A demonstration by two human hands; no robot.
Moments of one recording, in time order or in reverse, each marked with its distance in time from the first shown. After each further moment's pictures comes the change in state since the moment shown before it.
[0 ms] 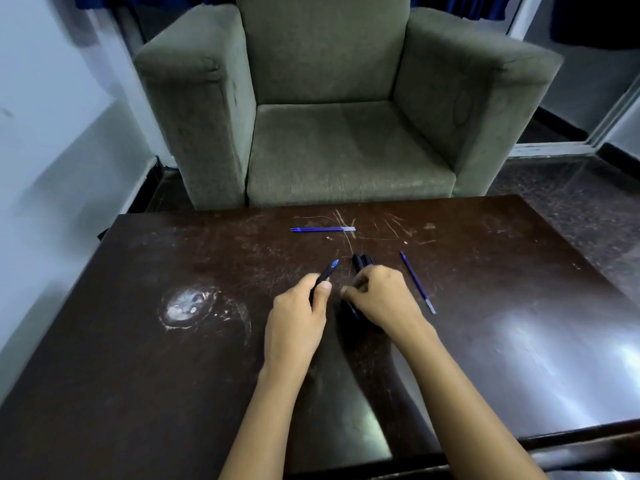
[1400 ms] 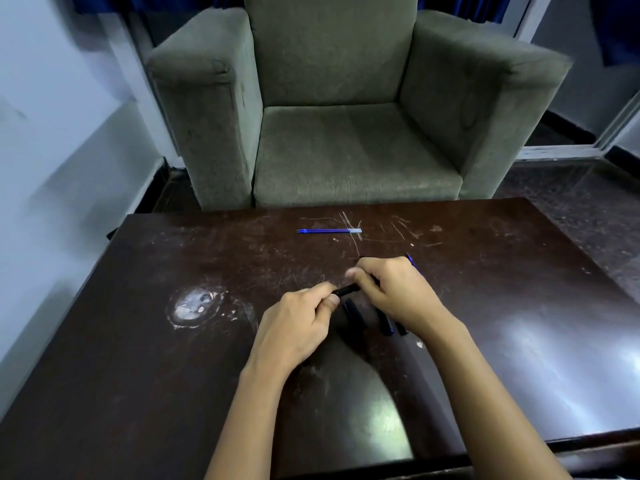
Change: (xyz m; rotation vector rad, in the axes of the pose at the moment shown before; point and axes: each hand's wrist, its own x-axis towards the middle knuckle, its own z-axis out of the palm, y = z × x) left_hand 0.001 -0.007 -0.025 0.209 -0.228 0.187; right_hand 0.000 0.010 -0.018 -0.044 0.118 -0.572
